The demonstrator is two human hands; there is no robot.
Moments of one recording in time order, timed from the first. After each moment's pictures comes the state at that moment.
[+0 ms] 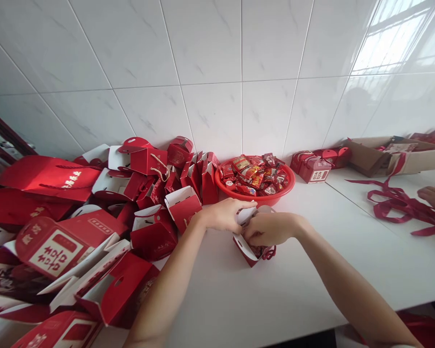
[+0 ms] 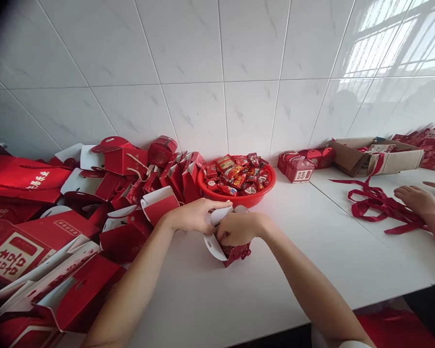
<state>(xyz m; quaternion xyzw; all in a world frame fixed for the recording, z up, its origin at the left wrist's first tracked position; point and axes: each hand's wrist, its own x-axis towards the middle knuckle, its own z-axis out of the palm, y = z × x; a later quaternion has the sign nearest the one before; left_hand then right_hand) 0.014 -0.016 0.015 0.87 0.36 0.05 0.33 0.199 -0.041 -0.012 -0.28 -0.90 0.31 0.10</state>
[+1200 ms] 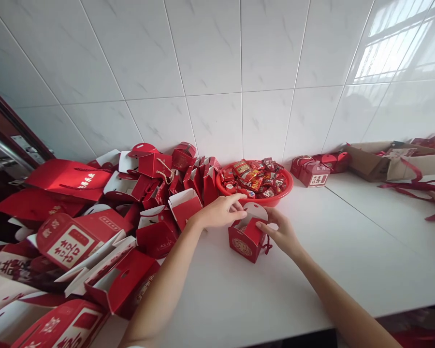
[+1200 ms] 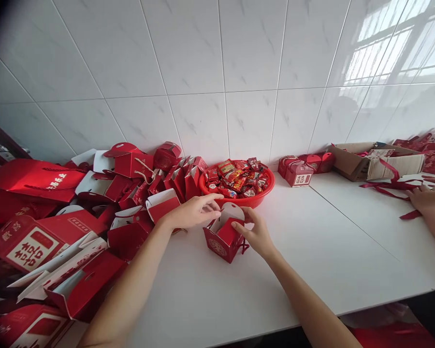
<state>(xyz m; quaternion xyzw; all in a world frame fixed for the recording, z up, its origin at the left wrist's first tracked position) 0.007 -0.020 0.009 0.82 0.43 0.13 0.36 0.220 -0.057 -0.098 -0.44 -0.65 0.32 0.54</state>
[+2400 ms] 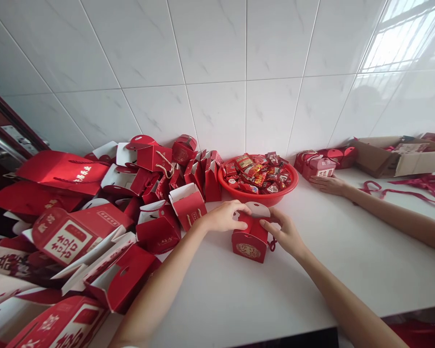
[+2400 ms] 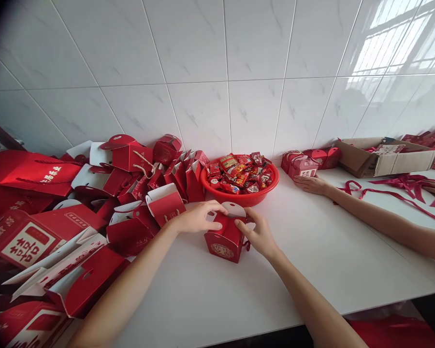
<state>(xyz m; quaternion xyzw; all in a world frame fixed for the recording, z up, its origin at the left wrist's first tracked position) 0.002 -0.007 -0.034 0.85 0.40 0.12 0.34 0.216 -0.060 -0.099 -0.41 -0.66 0.35 0.51</state>
